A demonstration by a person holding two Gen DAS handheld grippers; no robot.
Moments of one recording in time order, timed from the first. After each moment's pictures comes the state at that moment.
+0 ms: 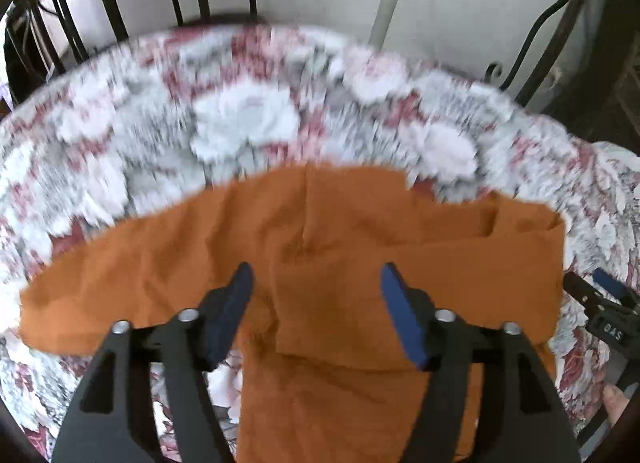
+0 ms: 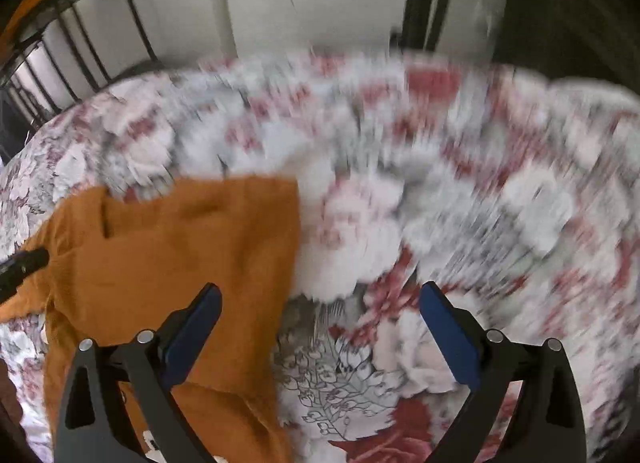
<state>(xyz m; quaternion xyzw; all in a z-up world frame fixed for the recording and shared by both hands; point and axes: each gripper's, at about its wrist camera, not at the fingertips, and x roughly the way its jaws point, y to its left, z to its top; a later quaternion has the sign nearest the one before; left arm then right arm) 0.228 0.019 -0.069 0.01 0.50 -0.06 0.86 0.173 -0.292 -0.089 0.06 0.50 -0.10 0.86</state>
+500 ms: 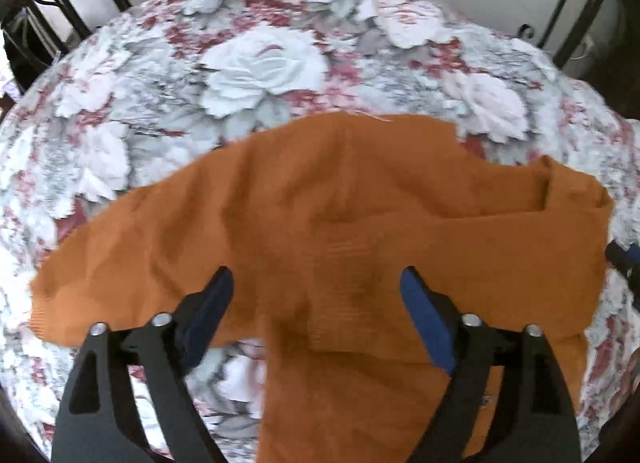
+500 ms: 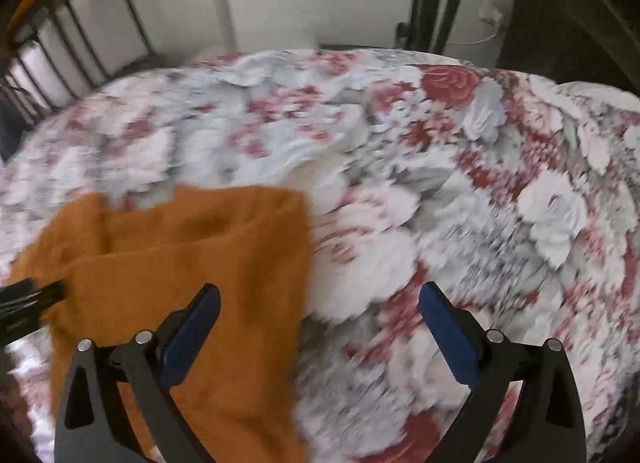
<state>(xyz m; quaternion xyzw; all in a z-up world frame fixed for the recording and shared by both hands) 0.251 0.005 -0.111 0.06 0.58 -0.01 0.81 0.205 -0.302 -0.108 0.06 0.53 -0.12 0.84</state>
